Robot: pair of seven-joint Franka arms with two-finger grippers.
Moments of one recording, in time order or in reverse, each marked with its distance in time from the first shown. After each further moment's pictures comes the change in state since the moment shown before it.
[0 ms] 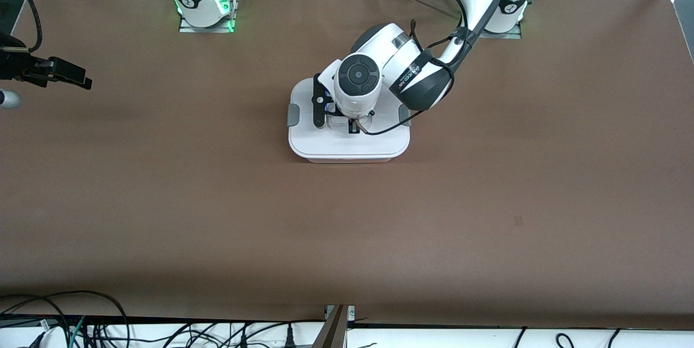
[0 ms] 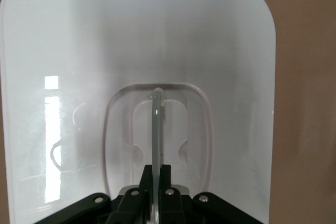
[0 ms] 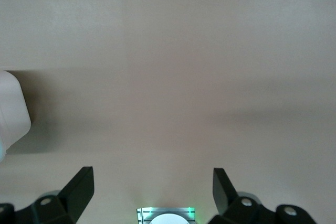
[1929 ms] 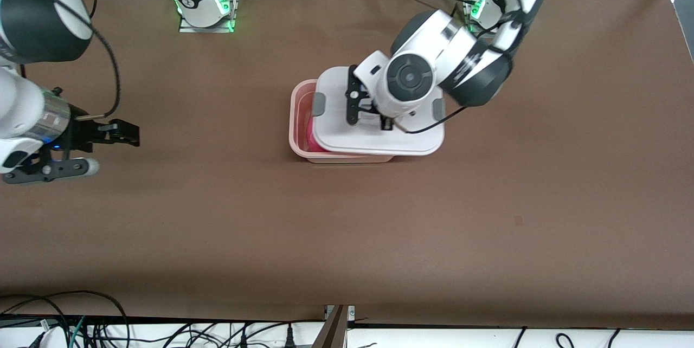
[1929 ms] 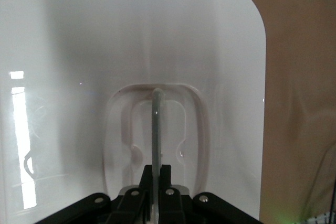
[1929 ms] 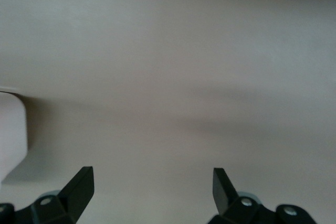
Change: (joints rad) left arm 0.106 -0.082 -0.012 0.003 -0.038 -0.152 0.136; right arm -0.117 0.377 0.358 0.403 -0.178 -0.015 0.044
